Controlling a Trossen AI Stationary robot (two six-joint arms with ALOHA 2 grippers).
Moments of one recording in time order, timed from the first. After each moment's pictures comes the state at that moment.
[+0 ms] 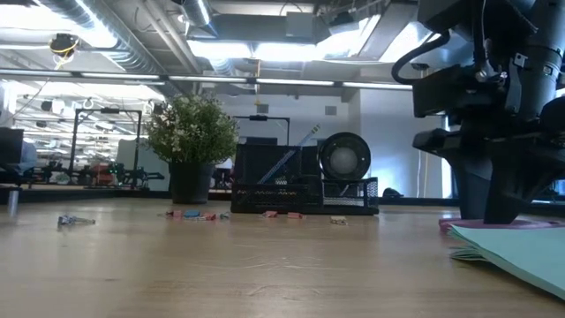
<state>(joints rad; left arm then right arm) -0.55 1.49 1.06 -0.01 -0.82 -0.49 0.42 1.73 0.84 -0.44 0.11 0.23</state>
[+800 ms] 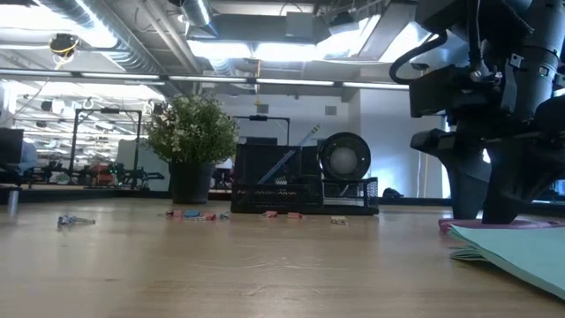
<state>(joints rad) -0.55 1.49 1.06 -0.03 -0.82 -0.49 0.42 1.74 0.84 -0.43 0.11 0.23</state>
